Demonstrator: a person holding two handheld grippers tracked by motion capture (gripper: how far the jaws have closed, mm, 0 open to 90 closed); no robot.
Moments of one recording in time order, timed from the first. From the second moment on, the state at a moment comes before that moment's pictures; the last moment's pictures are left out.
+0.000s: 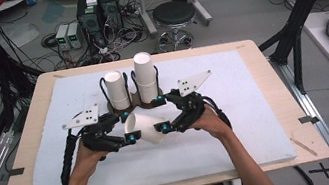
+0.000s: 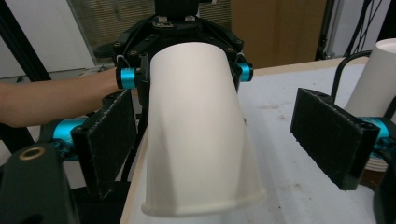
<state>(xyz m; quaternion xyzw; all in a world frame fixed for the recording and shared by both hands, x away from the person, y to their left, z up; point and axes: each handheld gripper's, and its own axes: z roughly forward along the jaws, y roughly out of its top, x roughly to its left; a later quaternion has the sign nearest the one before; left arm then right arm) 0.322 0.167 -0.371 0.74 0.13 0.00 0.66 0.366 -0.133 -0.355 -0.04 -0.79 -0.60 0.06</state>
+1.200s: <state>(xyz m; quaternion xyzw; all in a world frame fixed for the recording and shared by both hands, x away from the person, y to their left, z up) 0.319 0.168 -0.361 0.72 0.12 0.00 0.68 0.362 -0.108 -0.370 -0.01 -0.82 -0.56 0.10</state>
